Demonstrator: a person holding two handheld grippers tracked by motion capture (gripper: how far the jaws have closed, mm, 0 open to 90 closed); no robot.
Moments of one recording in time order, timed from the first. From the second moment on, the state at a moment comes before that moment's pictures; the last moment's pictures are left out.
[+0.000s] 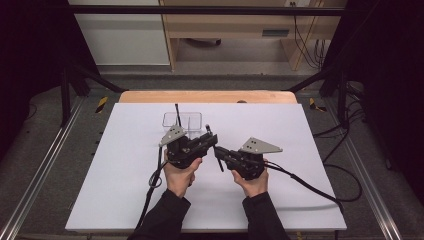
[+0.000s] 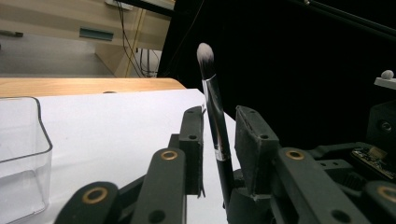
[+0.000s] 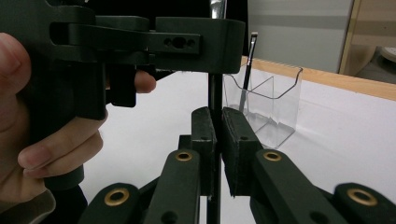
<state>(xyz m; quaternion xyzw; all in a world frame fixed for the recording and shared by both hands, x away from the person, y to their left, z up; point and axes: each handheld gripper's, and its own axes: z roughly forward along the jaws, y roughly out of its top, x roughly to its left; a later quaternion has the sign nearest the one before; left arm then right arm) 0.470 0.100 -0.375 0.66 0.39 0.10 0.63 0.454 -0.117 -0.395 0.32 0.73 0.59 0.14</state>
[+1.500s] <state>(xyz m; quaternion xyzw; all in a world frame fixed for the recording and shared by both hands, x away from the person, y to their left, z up) 0.463 0.122 -0.360 0.66 0.36 0.15 0.64 0.450 -0.130 -0.385 0.32 0.73 0.57 0.17</state>
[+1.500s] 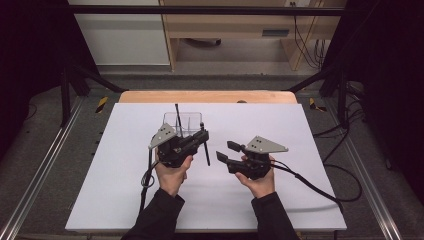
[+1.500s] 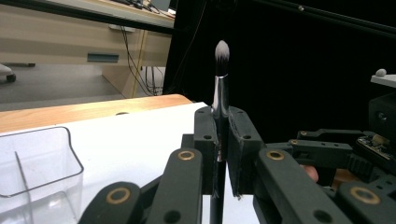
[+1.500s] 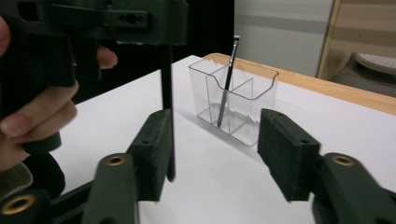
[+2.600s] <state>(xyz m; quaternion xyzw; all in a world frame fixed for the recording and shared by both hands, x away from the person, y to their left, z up) 0.469 0.157 -0.333 0.68 0.35 0.20 0.62 0.439 -0.192 -0.408 0.41 0.73 0.50 0.23</state>
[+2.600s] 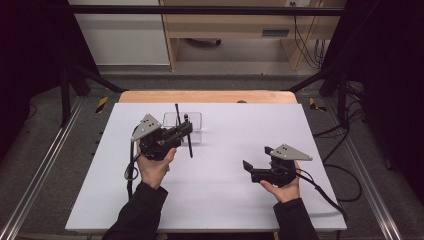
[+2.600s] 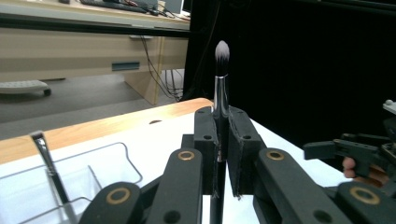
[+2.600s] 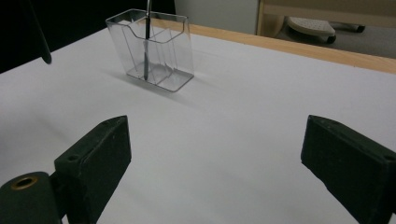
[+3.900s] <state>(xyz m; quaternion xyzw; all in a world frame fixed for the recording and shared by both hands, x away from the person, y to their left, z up) 0.517 0.160 -0.313 0.68 0.36 0.24 0.59 0.434 -0.221 -0.427 0.45 0.73 0.45 0.24</state>
